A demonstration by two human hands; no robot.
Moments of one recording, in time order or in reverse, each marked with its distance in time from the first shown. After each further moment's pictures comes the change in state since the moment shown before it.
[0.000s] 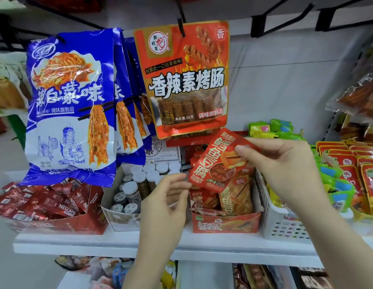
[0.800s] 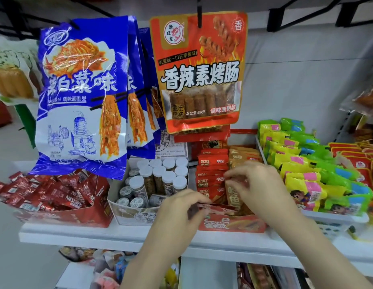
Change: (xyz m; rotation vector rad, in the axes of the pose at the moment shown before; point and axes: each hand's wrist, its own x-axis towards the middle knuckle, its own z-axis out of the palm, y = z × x) left_hand -0.001 -0.018 -0.003 0.310 -0.348 0.151; right_hand -0.011 0.048 0.032 -0.754 -0.296 -0.181
